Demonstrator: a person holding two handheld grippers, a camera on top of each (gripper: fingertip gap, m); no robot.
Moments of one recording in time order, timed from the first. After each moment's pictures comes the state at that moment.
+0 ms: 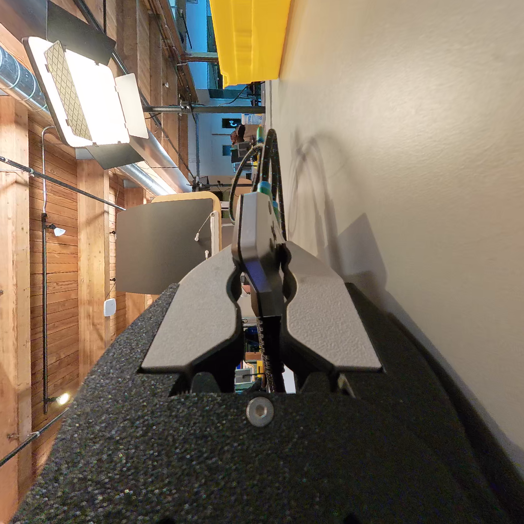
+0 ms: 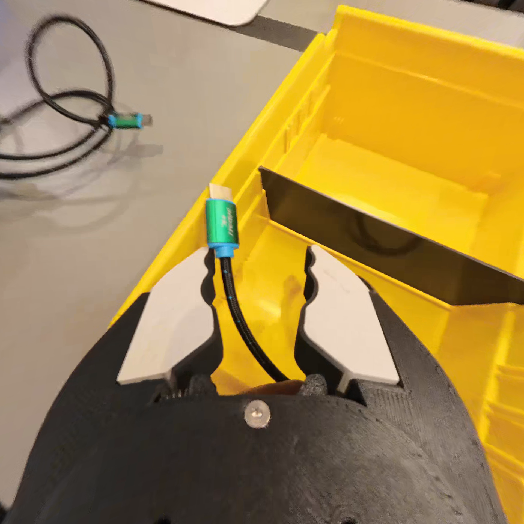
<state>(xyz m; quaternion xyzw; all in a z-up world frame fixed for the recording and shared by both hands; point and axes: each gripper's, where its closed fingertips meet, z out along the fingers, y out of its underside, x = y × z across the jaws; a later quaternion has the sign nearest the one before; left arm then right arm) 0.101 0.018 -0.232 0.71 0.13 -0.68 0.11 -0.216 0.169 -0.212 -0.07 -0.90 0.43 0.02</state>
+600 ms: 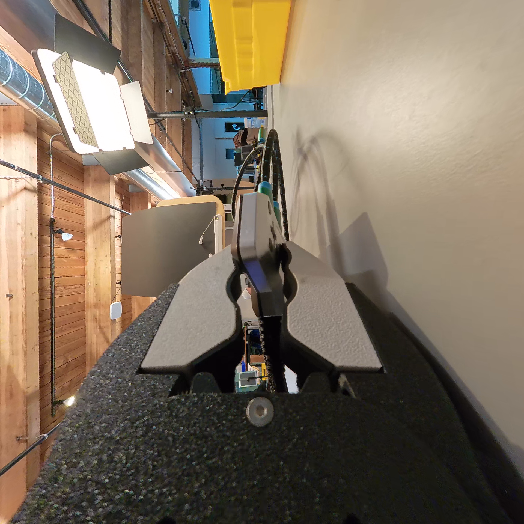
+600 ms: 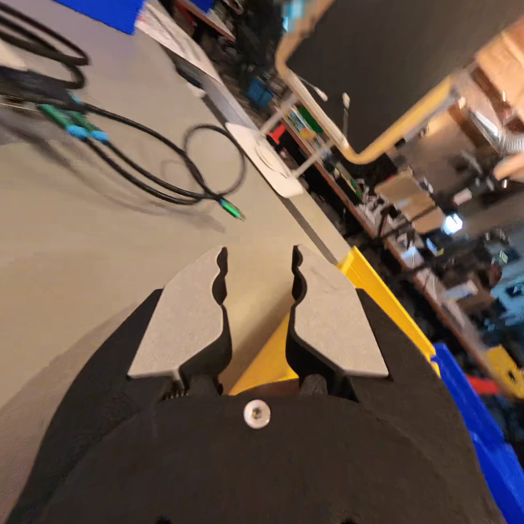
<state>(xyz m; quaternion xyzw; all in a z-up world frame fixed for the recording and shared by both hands) 0.100 0.022 -0.232 0.71 0.12 -0.68 0.11 -0.092 0.149 -0.153 0.20 -0.76 0.56 0.26</state>
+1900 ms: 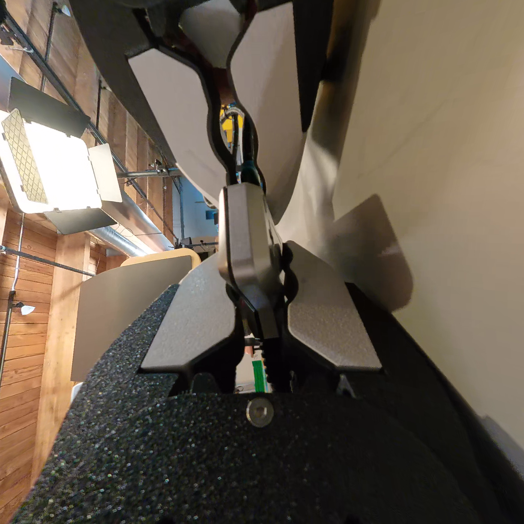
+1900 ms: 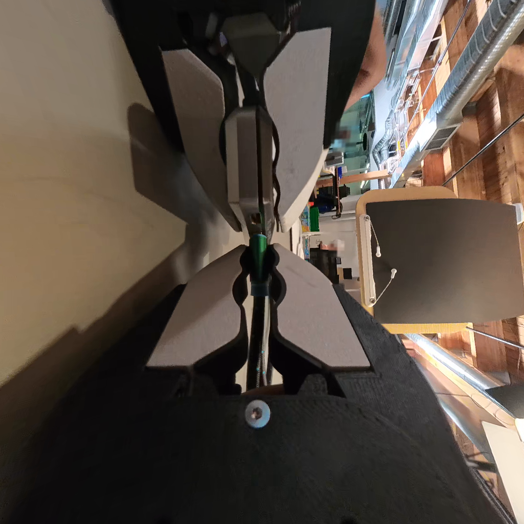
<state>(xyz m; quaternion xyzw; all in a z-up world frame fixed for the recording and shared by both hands) 0.015 -0.016 -0.248 0.76 0.03 -0.65 0.03 0.019 -0.012 -0.250 0.51 -0.60 0.50 0.38</state>
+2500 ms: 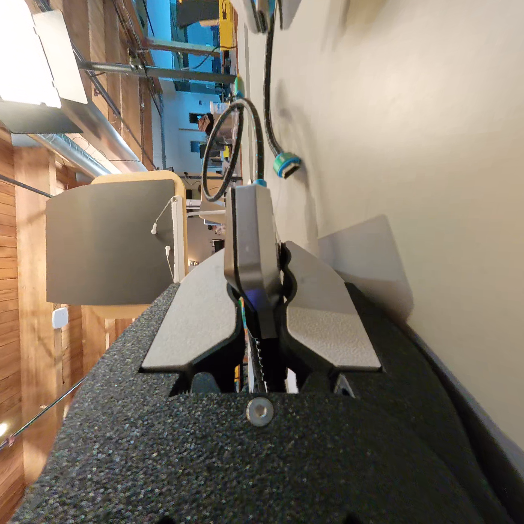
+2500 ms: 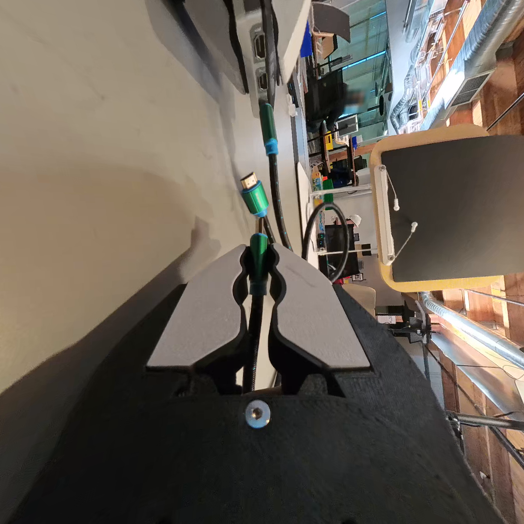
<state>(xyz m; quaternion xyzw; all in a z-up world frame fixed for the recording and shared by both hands) 0.036 -0.078 -0.247 0.75 0.15 -0.64 0.09 -0.039 0.004 -0.254 0.47 -0.64 0.49 0.36</state>
